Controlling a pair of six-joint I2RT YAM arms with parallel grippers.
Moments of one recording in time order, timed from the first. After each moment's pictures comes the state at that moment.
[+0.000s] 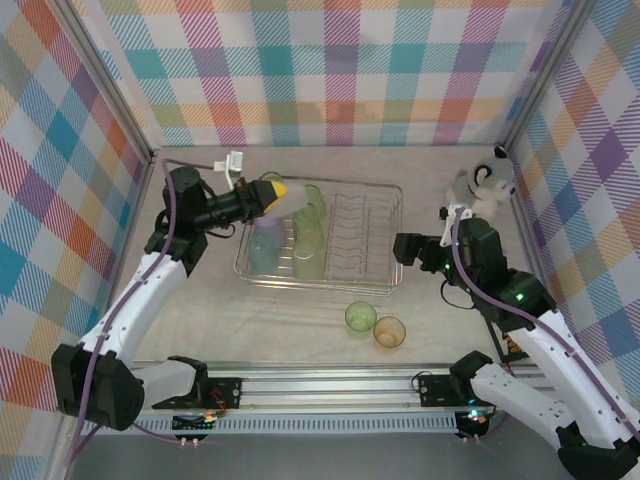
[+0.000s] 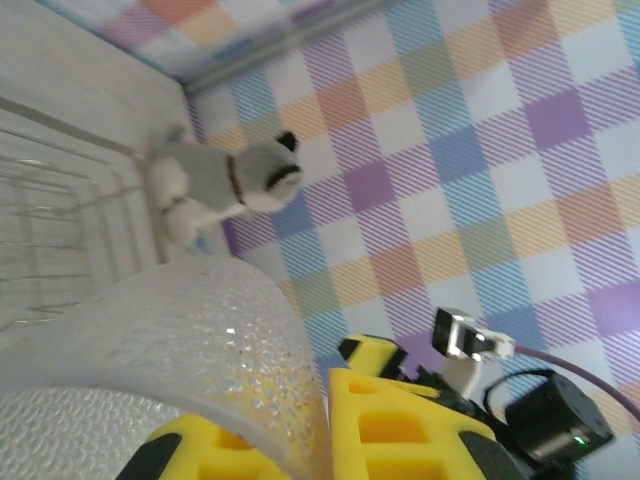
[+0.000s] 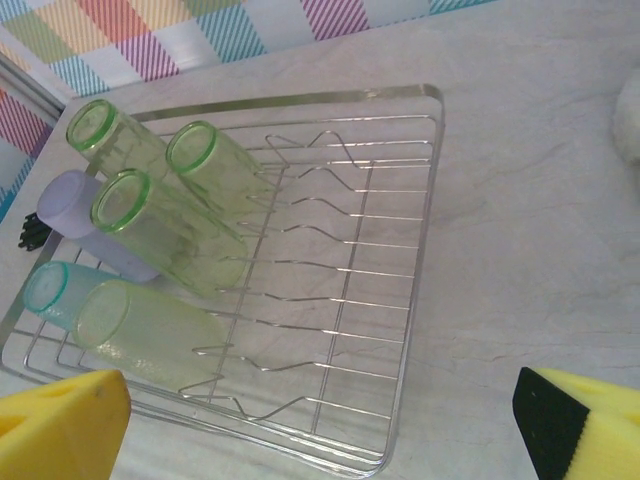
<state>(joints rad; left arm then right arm) -0.27 1.20 1.02 0.10 0.86 -1.08 0.56 0.78 1.01 -0.78 0.15 0.49</state>
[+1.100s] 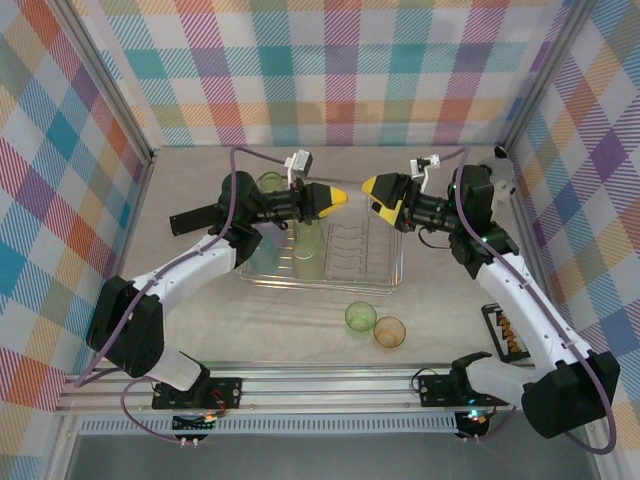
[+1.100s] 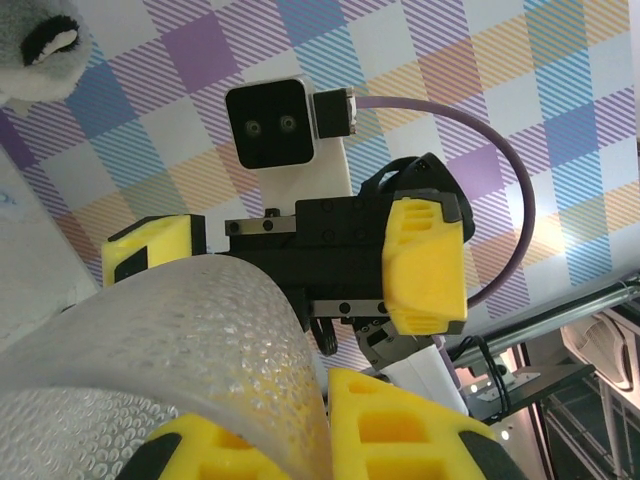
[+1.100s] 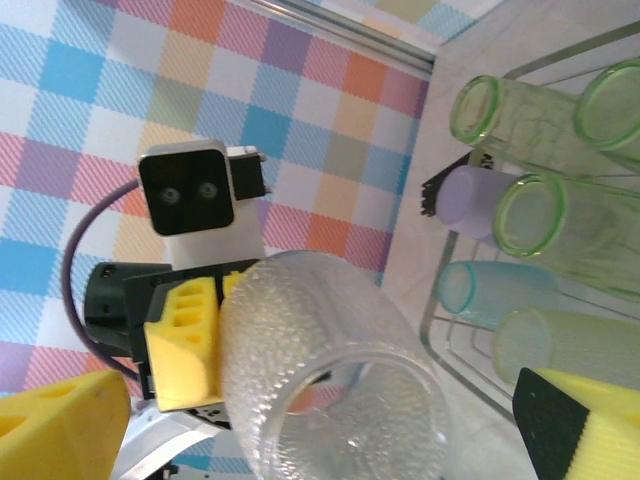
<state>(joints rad) -0.53 1.49 1.05 0.70 0.97 -1.37 0.32 1.14 1.04 -0.08 -0.81 1.06</state>
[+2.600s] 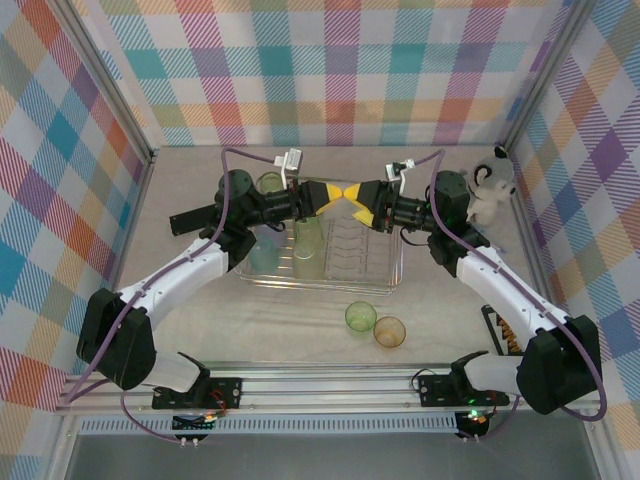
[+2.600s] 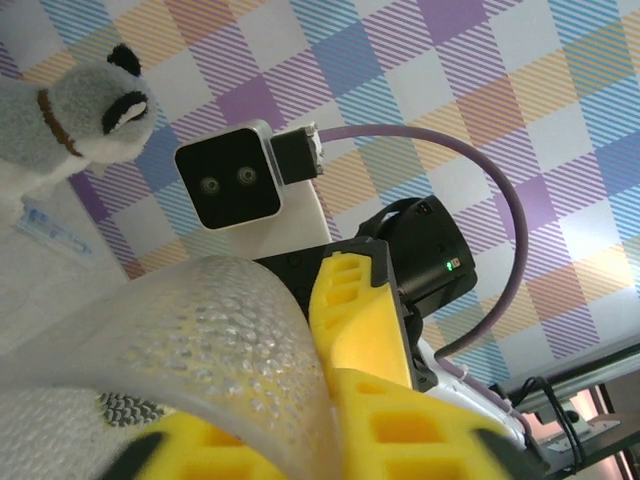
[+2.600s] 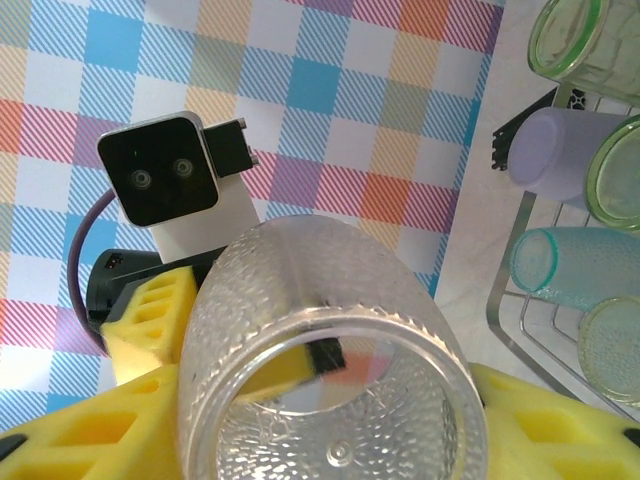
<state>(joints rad) -0.53 1.42 1.05 0.51 0.84 -1.19 0.40 1.26 0.95 0.25 -0.87 1.27</state>
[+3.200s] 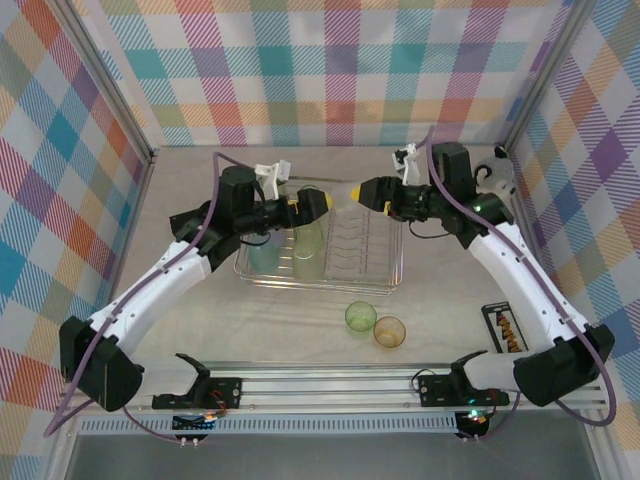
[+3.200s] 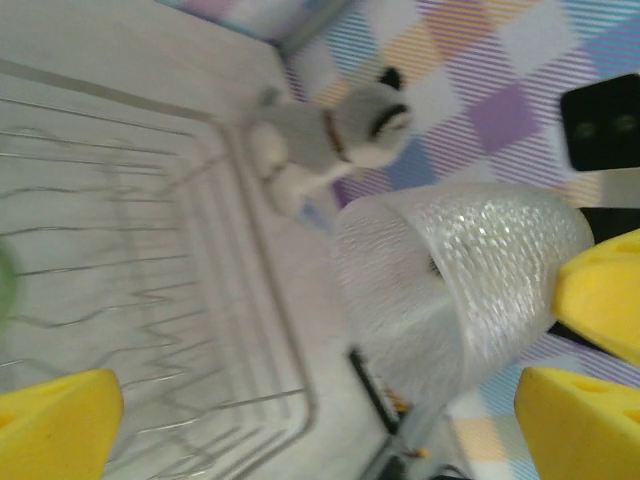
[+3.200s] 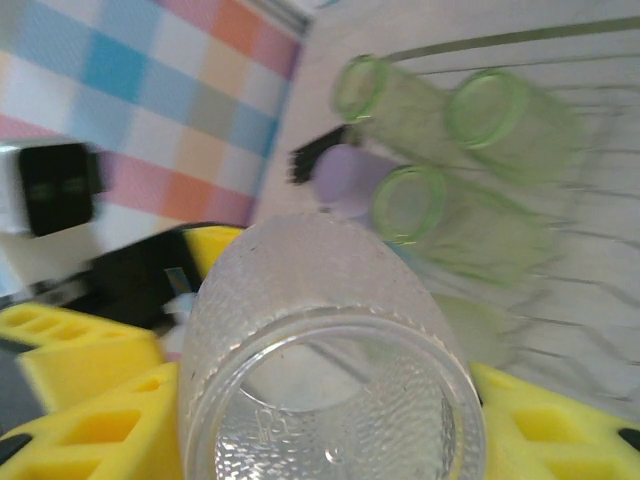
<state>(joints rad) -0.53 1.28 1.18 -0.31 0.44 -0.69 0.41 1.32 1.42 -0.71 -0.54 0.58</state>
